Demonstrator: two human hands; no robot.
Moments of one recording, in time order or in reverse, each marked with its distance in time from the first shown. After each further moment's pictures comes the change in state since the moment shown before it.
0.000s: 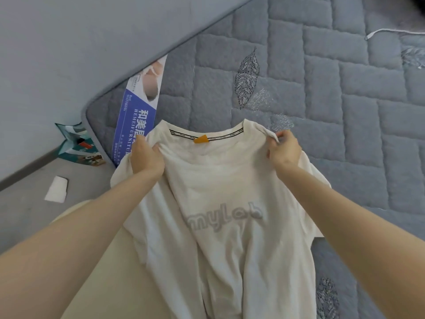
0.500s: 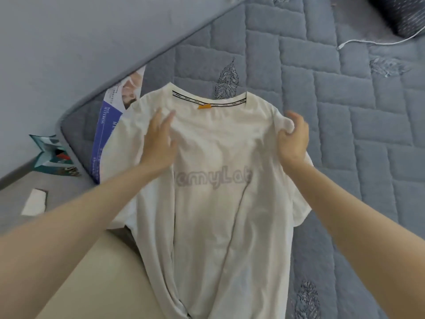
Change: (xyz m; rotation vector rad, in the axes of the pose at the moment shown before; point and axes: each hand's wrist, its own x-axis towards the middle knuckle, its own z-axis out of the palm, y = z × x) left_hand 0.006 0.063 0.016 -0.018 -0.274 0.555; right_hand 0.023 -0.024 -0.058 0.067 0.111 -0.160
